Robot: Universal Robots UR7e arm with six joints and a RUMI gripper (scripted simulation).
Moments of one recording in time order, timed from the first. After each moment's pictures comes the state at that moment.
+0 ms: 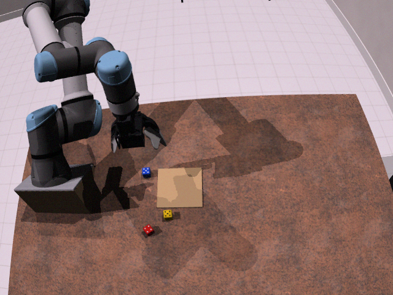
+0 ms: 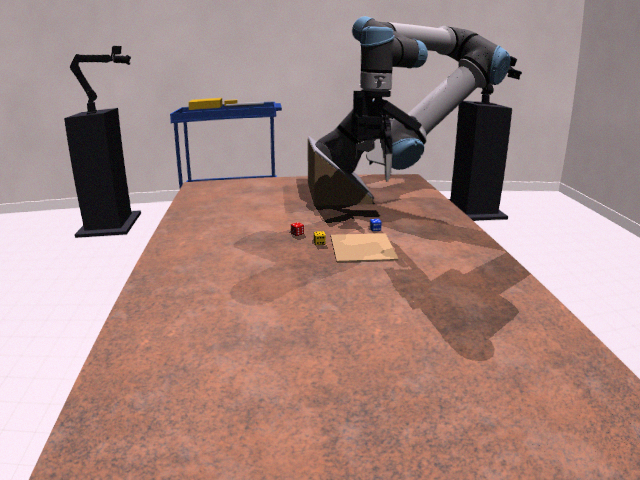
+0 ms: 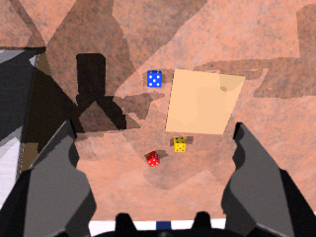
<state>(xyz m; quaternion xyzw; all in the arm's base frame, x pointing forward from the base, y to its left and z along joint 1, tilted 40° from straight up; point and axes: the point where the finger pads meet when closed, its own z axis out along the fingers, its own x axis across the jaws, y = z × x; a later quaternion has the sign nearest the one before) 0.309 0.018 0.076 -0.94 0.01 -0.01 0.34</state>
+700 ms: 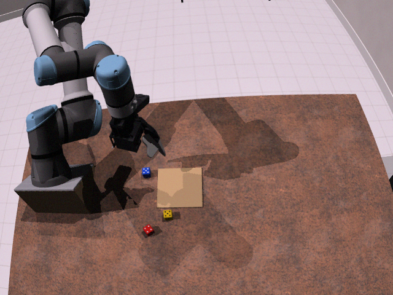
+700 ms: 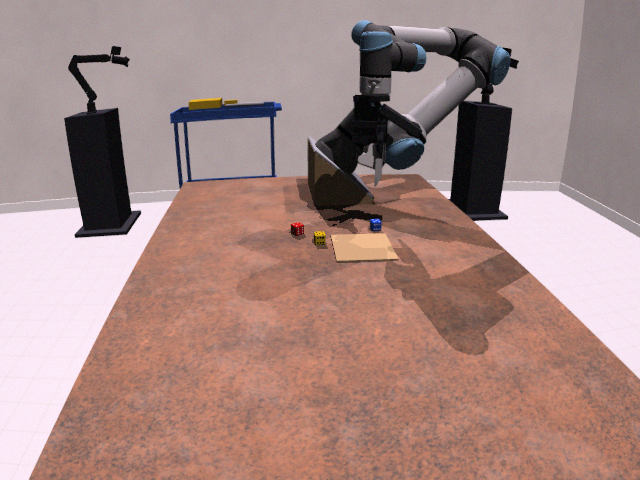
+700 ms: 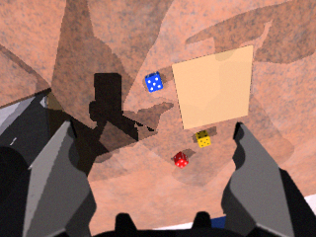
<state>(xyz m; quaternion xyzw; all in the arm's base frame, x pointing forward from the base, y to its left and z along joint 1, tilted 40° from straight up) 0.311 0.026 0.068 -0.92 0.17 0.05 0.34</state>
